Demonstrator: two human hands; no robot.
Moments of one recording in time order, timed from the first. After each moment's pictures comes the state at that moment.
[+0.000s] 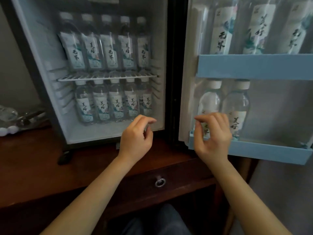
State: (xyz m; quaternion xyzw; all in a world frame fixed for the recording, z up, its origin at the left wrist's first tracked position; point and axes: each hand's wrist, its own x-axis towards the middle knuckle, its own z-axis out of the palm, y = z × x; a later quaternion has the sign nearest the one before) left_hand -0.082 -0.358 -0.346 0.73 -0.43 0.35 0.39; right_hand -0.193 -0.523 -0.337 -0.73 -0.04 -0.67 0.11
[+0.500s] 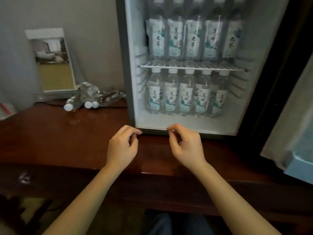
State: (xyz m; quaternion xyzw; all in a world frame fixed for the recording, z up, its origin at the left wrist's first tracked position) left_hand -0.029 -0.169 -0.400 0.84 -0.19 0.38 0.35; right_hand -0.063 -0.359 -0.375 -0.83 -0.19 -0.41 0.32
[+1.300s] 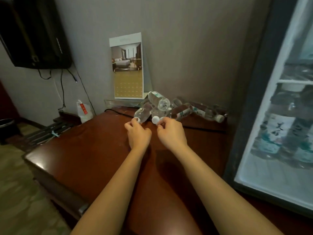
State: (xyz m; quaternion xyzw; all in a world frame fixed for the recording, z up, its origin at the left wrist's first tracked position) left_hand 0.185 0.024 -0.398 0.84 0.24 0.29 0.40; right_hand 0.172 -0.089 -0.358 -0.88 -0.18 -0.13 0.41
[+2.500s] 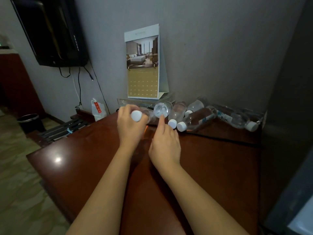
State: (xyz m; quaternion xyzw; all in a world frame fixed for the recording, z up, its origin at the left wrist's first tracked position) left_hand 0.194 0.081 -0.378 0.76 0.14 0.50 0.39; right_hand 0.196 -0.021 -0.407 -0.91 -0.25 -0.21 0.27
